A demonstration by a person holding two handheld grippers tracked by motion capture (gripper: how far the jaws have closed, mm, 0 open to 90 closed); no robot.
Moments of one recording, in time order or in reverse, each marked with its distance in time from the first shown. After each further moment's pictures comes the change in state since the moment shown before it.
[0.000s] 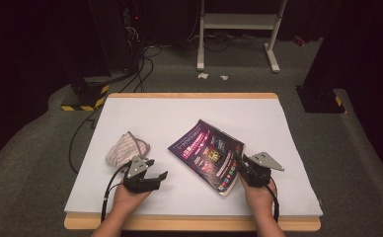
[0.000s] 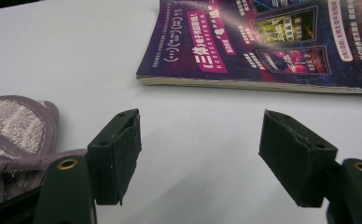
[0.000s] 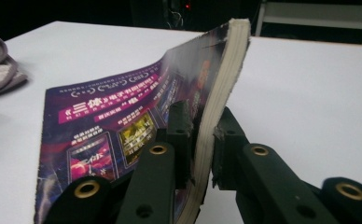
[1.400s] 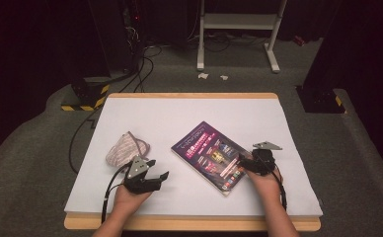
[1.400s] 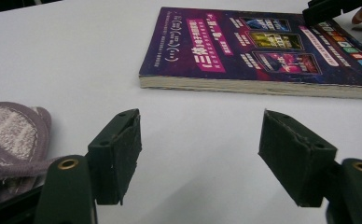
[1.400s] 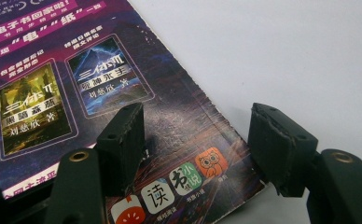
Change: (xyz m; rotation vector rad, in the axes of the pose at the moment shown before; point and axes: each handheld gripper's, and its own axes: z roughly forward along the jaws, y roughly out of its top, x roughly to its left) left arm -0.005 0.003 -0.001 -0.005 -0.014 0.001; right arm -0.055 -0.009 0.052 0.303 -0.077 0.039
